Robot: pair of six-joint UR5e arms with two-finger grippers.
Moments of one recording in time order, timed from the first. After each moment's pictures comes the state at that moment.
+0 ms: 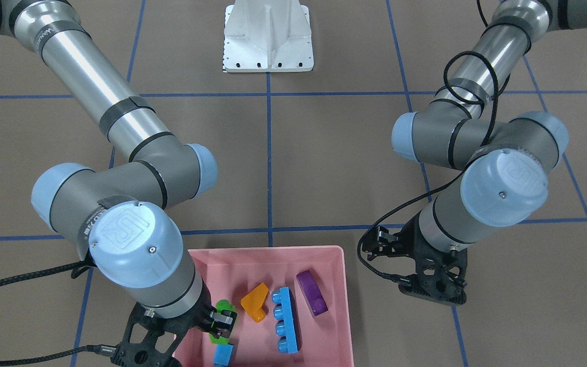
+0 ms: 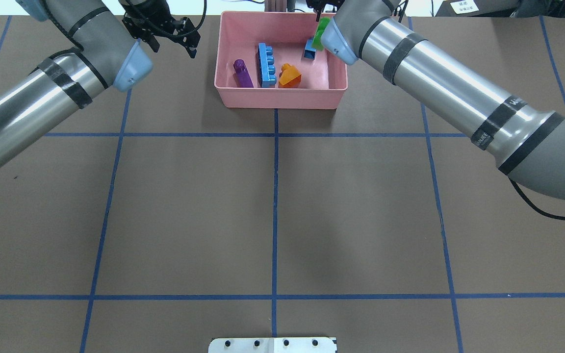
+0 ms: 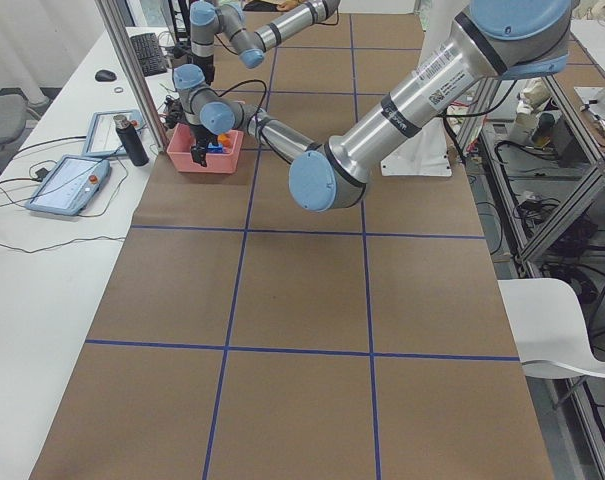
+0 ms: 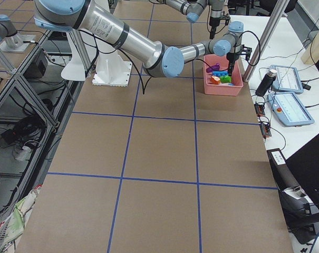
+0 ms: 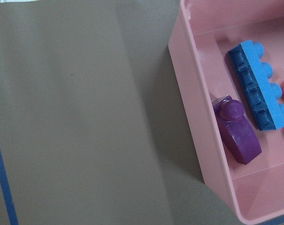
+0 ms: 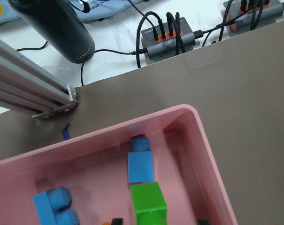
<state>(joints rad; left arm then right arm) -1.00 -2.48 -1.12 -1.79 -2.25 -0.58 0.94 -0.36 0.69 -1.18 2.02 1.22</state>
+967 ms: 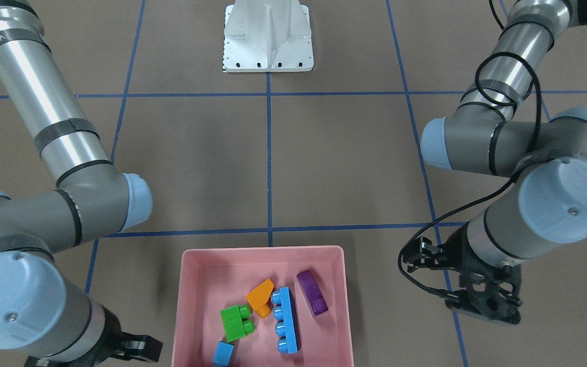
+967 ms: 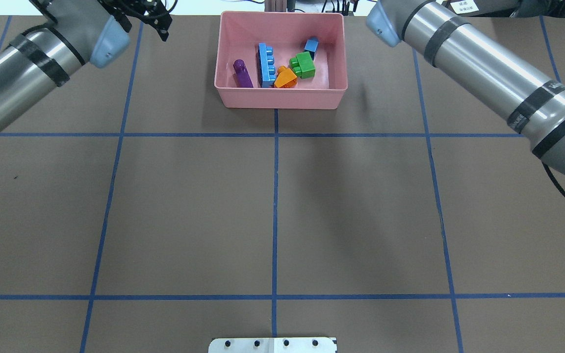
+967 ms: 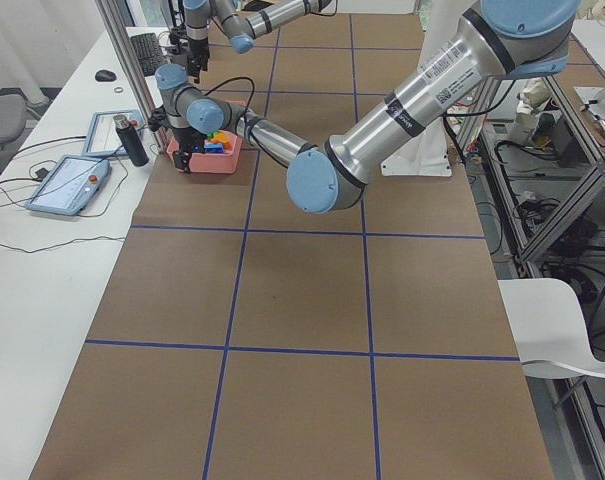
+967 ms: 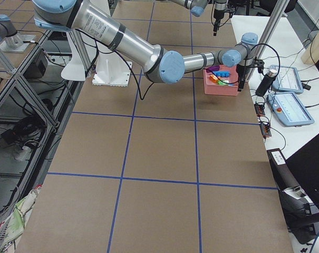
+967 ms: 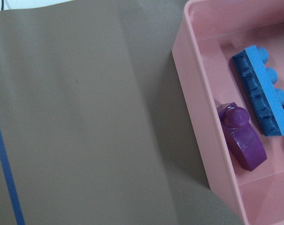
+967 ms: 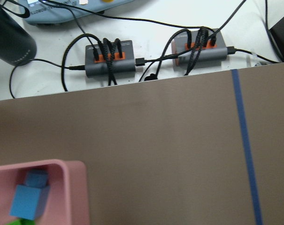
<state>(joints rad) -1.12 -2.47 -1.12 -1.67 -2.25 -0.34 1.08 -0.46 0.69 -1.26 2.11 0.85</state>
